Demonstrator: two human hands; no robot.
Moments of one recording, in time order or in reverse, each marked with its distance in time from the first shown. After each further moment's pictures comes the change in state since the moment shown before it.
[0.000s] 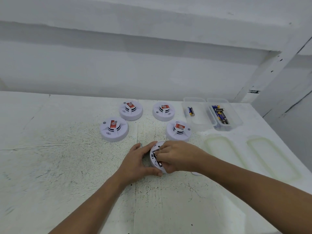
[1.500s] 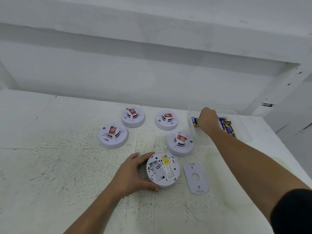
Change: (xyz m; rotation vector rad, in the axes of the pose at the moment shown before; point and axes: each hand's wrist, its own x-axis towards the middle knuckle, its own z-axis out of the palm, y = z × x) left_hand 0.006 -0.006 0.008 -0.013 0.078 -0.105; right_hand 0.014 0.182 0.007 0.345 0.421 1.171
